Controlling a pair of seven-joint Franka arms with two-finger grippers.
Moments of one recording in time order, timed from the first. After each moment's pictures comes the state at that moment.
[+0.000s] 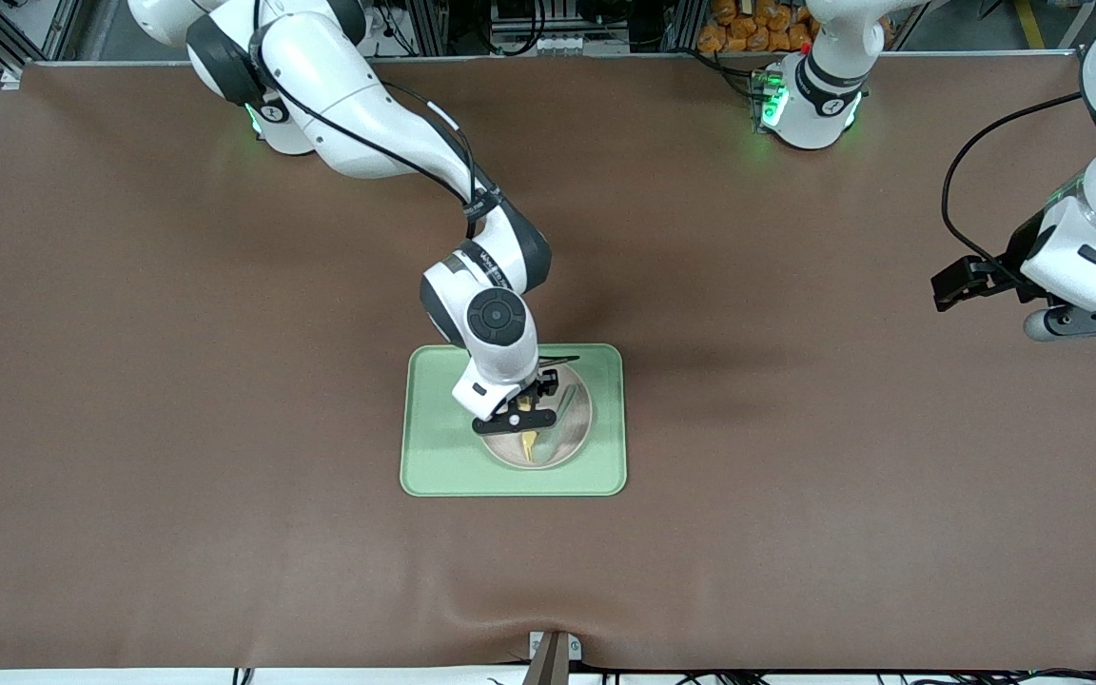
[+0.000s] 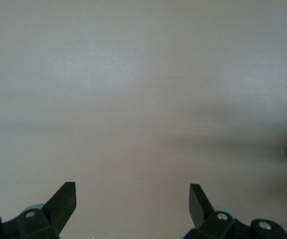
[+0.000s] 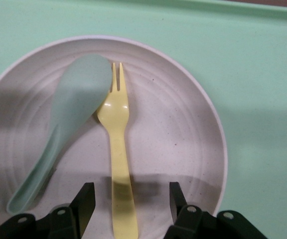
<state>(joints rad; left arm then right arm) 0.29 0.07 -0.41 -1.64 0.09 1.68 -0.21 0.70 0.93 -0.06 -1.23 0.03 2.19 0.54</state>
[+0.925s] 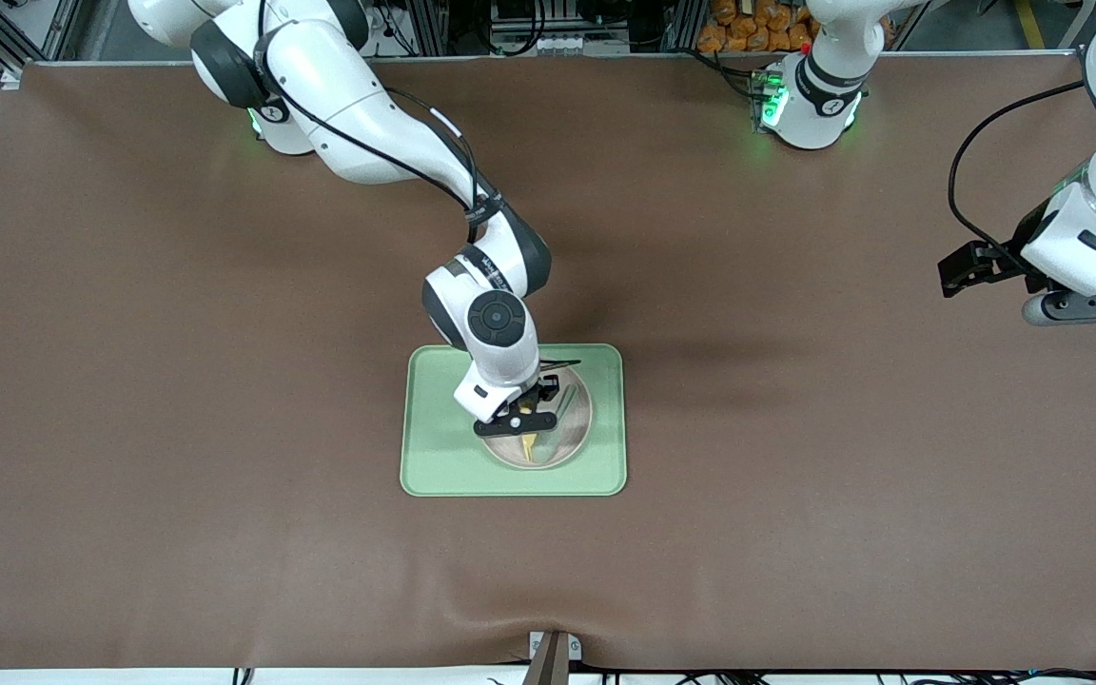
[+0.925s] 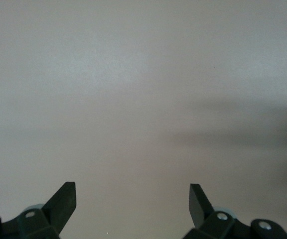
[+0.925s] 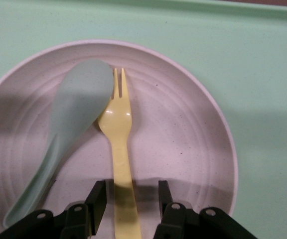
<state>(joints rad) 0.32 0.03 -0.41 -1.69 0.09 1.68 -0.12 0.71 0.95 -0.06 -1.23 0.03 2.23 0.56</state>
